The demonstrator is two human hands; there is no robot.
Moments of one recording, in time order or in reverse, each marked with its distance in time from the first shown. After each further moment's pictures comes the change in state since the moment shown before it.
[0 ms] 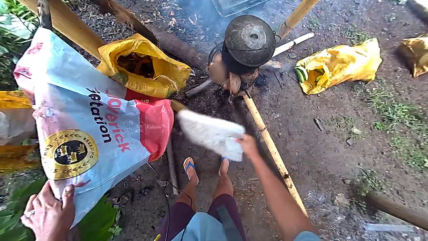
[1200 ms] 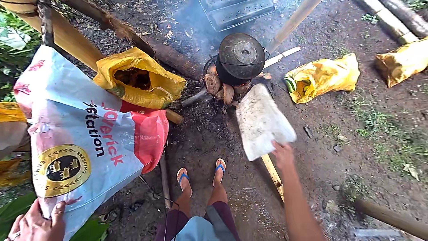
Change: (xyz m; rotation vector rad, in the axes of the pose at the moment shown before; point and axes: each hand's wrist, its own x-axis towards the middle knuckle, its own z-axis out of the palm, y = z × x) left_hand 0.002 0.003 0.008 -0.021 0.008 -0.062; right_hand -0.021 0.003 -0.130 0.644 0.406 0.075
